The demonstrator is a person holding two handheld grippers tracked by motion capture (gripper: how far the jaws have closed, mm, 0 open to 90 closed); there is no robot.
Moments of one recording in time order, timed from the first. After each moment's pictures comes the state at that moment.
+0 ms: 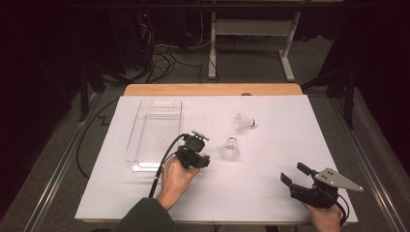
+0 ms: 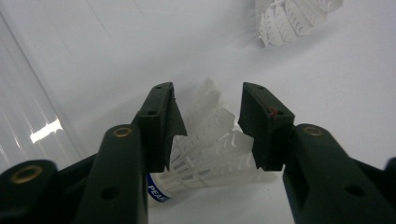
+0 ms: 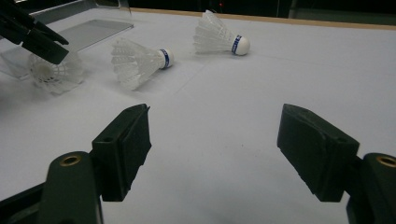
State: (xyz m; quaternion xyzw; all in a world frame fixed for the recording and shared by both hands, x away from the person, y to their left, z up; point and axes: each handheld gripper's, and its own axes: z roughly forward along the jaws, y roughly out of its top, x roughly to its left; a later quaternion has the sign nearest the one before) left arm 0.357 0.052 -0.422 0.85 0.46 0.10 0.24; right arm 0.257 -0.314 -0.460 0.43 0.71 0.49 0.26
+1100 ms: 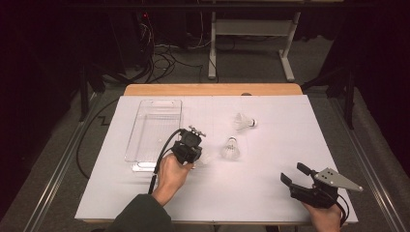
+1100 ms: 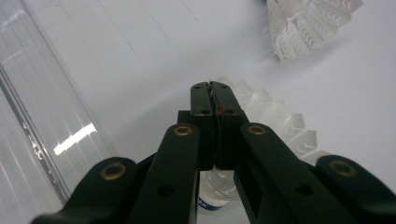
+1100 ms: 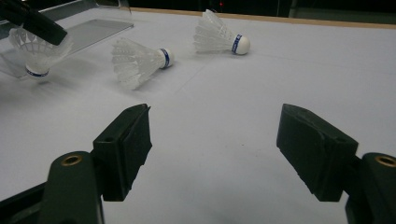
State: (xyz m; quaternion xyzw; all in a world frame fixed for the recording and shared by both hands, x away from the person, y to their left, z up) left arm 0.363 0.062 -0.410 0.86 0.44 0.13 0.25; right arm 0.257 -0.313 -0.461 0.43 0.71 0.49 0.26
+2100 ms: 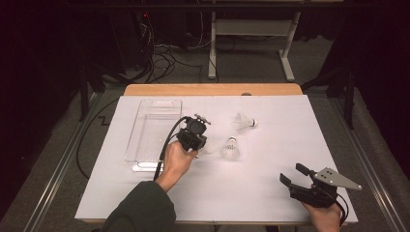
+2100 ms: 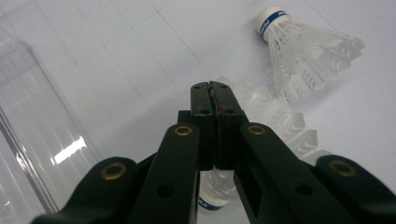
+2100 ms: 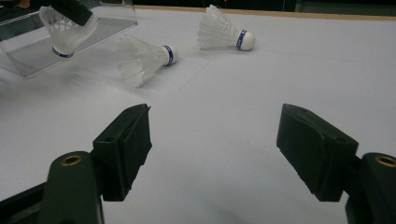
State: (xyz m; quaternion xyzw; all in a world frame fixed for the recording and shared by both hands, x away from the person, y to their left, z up) left arm 0.396 0.050 -0.397 0.86 0.42 0.12 0.25; right arm 0.259 -0.314 -0.462 0.43 0.71 0.49 0.24
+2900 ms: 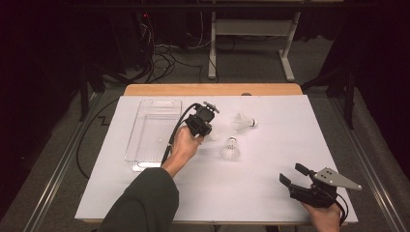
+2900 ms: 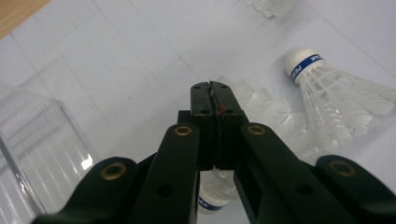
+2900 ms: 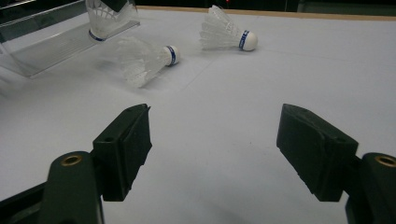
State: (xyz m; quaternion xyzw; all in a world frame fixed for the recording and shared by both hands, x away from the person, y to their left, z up) left arm 0.440 0.028 -0.393 0.88 0.40 0.16 0.22; right arm 0.259 -0.313 -0.462 0.43 0.72 0.50 0.24
